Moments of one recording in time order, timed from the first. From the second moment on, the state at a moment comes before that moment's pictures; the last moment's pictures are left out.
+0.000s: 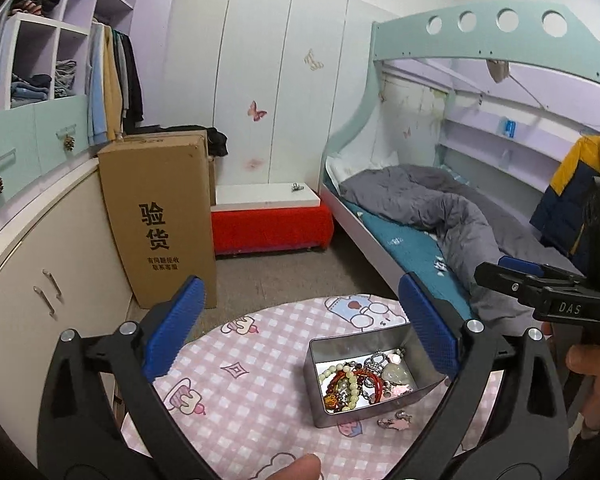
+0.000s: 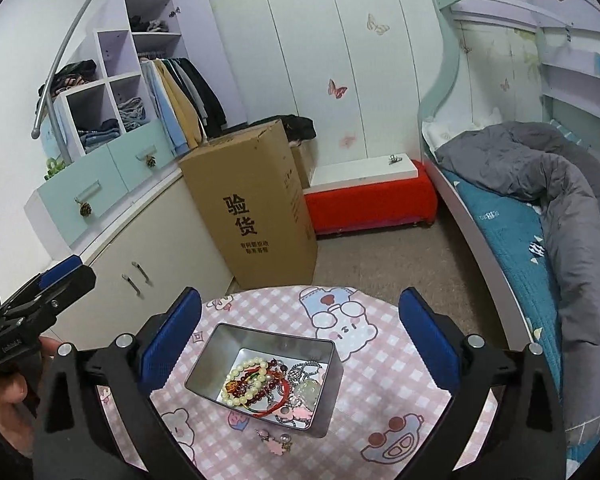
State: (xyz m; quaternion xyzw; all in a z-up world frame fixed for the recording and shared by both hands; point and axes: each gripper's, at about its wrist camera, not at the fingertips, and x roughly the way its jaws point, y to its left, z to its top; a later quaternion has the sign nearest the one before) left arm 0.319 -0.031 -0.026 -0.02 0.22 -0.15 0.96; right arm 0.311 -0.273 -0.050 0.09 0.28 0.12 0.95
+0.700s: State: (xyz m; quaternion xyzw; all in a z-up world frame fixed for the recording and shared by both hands) left arm 0.271 -0.025 -0.036 -0.03 0.22 -0.15 0.96; right arm 0.258 -0.278 -0.049 0.08 0.27 0.12 0.95
